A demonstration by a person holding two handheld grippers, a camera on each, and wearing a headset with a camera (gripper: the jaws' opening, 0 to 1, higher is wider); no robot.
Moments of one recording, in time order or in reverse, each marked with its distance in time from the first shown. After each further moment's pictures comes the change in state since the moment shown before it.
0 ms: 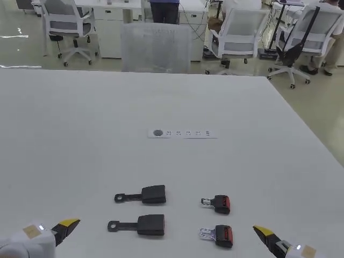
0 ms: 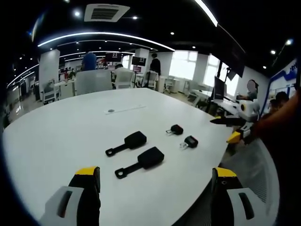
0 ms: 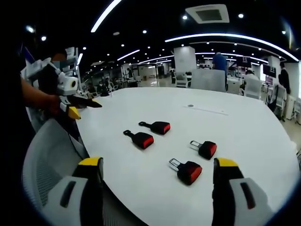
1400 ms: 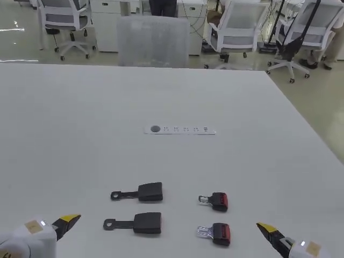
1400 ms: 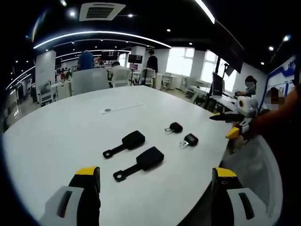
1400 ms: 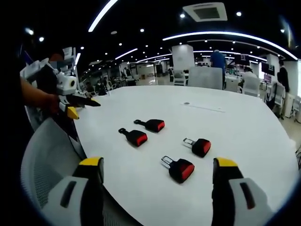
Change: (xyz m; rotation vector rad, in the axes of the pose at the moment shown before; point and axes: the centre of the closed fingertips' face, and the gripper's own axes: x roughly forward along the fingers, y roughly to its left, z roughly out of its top) left arm 0.015 0.003 -0.001 0.028 0.028 -0.019; right arm -0.002 -0.020 -0.006 0.011 0.017 -0.011
